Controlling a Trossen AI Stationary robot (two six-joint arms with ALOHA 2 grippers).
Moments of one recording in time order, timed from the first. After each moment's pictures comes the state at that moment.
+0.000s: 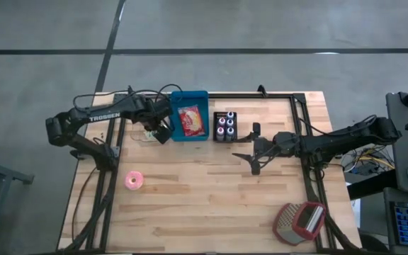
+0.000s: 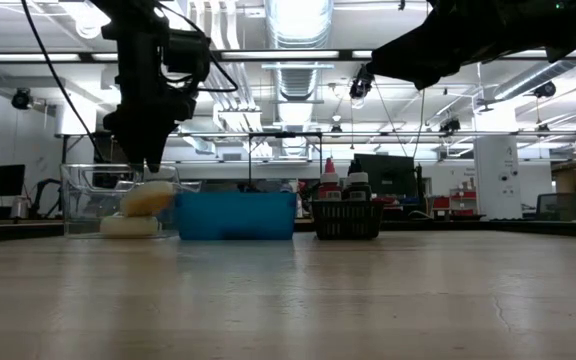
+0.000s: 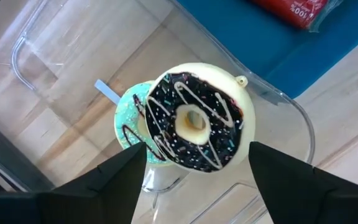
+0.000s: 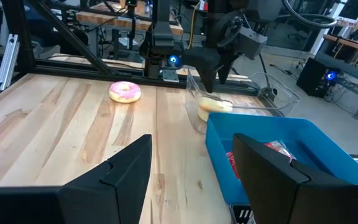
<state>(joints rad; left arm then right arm) 0.45 1.44 1.06 -1.07 -0.14 -0.35 0.08 1.08 0.46 0.44 0.18 -0.09</state>
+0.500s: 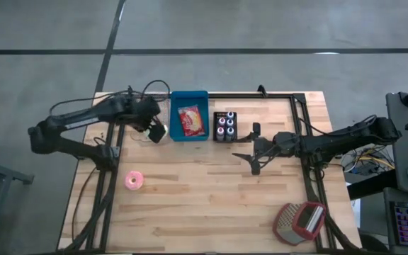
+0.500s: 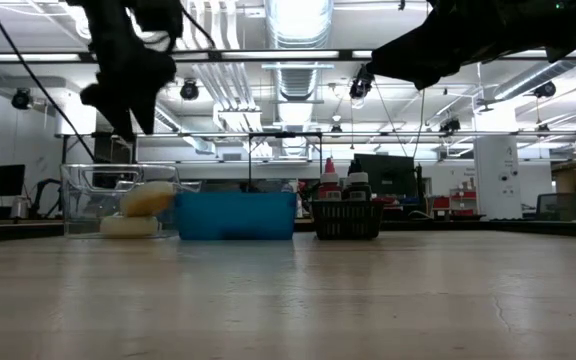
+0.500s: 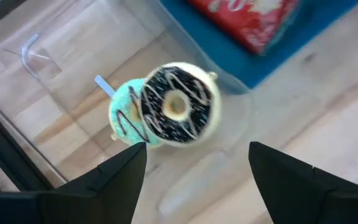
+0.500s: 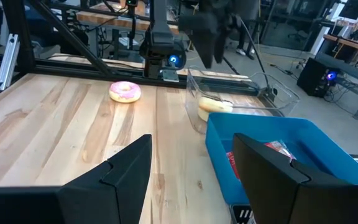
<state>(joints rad) 0.40 1.22 1.06 -1.12 -0.12 -0.49 0.08 1.08 0.46 0.44 0.18 -0.09</state>
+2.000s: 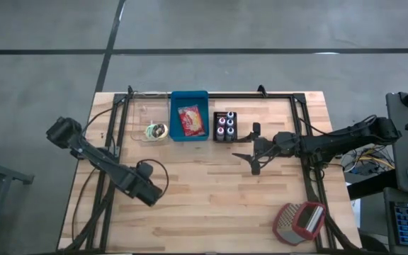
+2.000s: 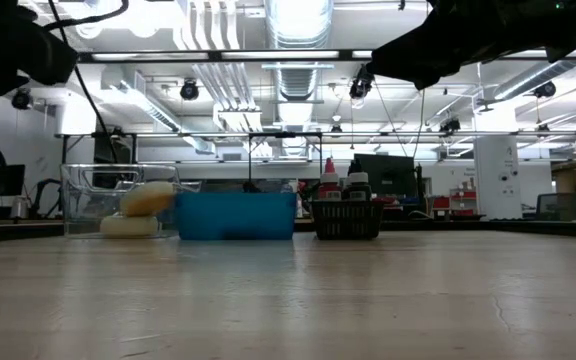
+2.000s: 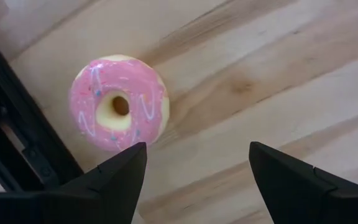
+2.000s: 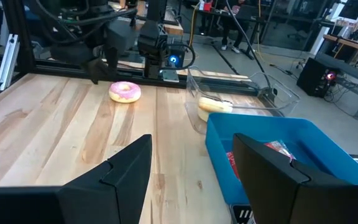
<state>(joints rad) -0.59 1.49 1.00 -1.20 -0.04 -1.66 0.08 1.08 0.46 0.44 0.18 -0.09</state>
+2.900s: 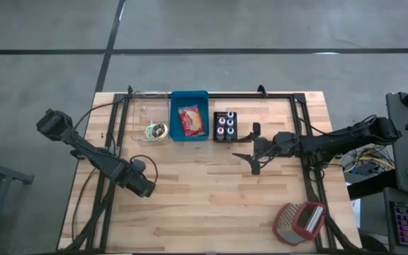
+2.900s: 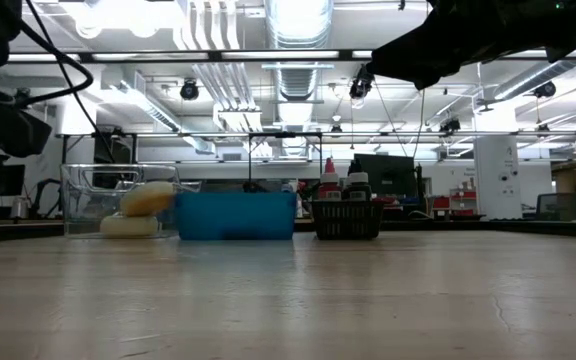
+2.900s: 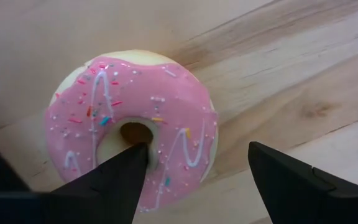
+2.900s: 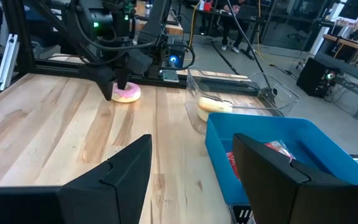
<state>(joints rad) -0.57 1.27 0.57 -0.83 0.00 -1.73 0.08 1.08 0.46 0.44 0.18 -0.09</state>
